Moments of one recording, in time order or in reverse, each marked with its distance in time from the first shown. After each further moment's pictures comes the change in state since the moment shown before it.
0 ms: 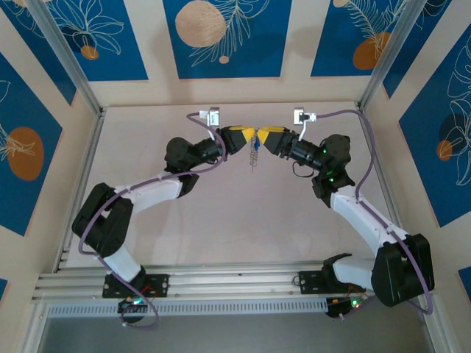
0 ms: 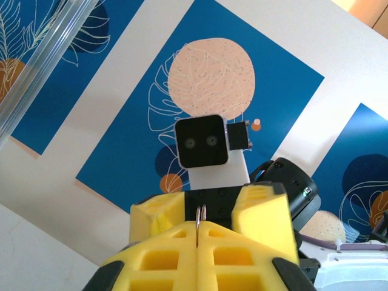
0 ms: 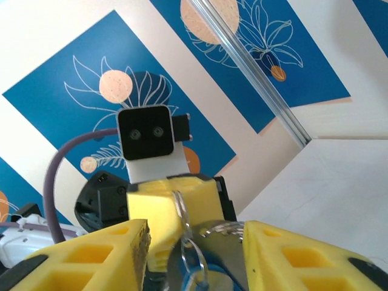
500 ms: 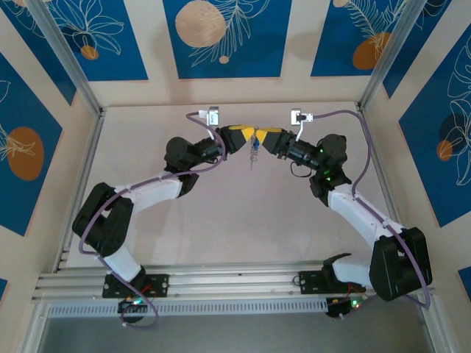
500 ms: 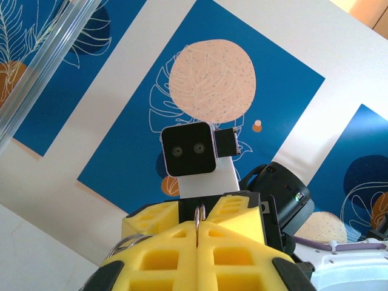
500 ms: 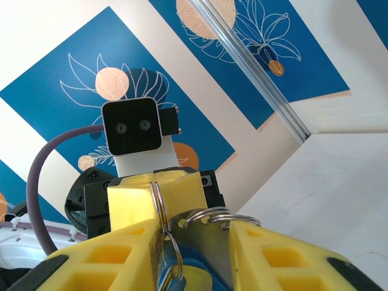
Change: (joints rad) left arm 0.004 0.003 0.002 0.002 0.000 0.000; right arm 0.001 0.037 -0.005 0.035 -0.004 0.006
